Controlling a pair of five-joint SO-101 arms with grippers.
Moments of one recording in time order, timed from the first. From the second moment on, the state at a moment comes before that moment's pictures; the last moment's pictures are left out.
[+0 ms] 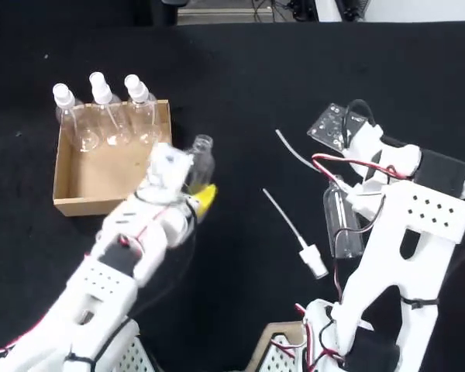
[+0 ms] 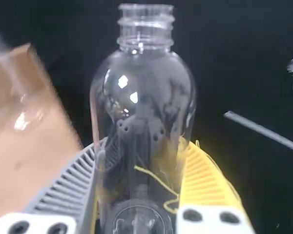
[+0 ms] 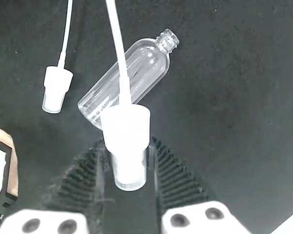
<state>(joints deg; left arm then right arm) 20.0 -53.1 78.8 8.6 -5.1 22.5 -27.1 14.0 95.2 71.5</state>
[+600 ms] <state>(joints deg) 25.1 -53.1 95.1 -41.5 -5.1 23.7 -30.4 13.9 87.3 72.3</state>
